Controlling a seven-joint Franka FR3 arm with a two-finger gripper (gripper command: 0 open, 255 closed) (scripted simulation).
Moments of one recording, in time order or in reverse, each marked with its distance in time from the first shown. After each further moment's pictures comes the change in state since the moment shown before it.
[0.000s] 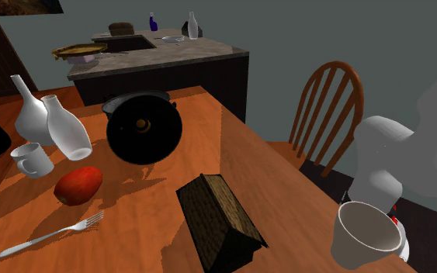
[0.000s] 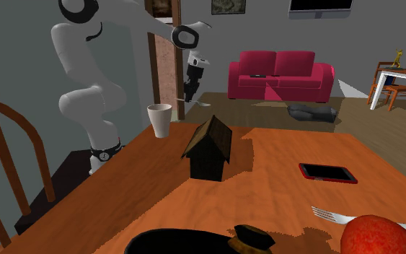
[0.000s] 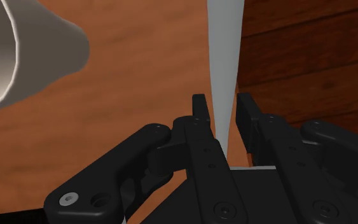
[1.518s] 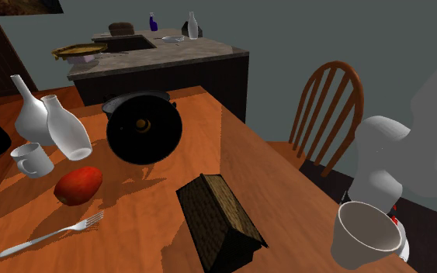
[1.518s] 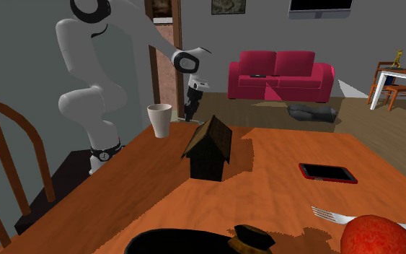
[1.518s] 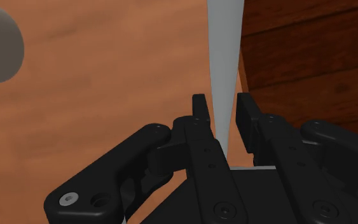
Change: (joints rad) arm -0.048 0.148 0.133 -0.169 -0.032 0.301 0.045
